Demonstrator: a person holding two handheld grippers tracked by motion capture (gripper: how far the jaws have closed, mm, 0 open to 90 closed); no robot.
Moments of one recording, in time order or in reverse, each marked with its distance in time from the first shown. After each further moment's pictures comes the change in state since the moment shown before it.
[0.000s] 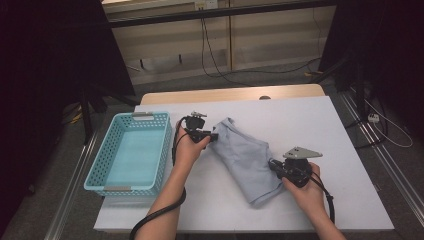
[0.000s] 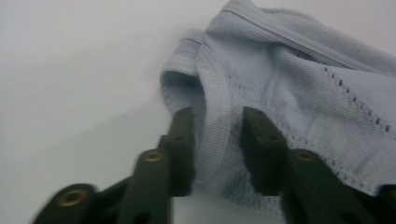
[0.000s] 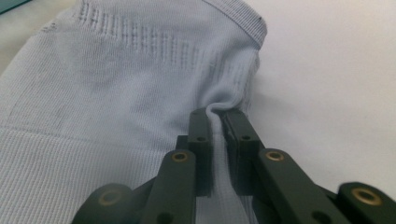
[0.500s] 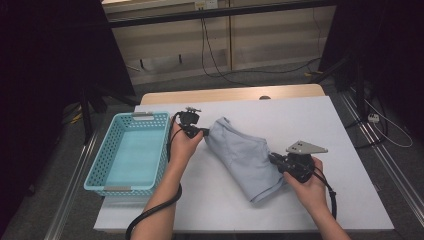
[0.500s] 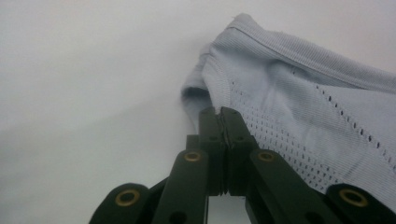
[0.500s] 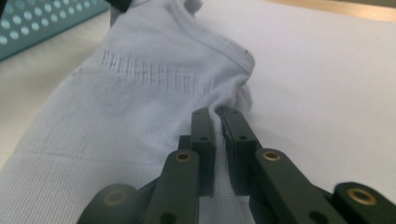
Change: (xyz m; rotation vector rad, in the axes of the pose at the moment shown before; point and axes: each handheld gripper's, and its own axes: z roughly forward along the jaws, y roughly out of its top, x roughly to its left) left arm 0.011 0.013 -0.021 0.006 0.064 -0.022; right arm -0.003 0.019 -0.012 -0.091 0.013 -0.005
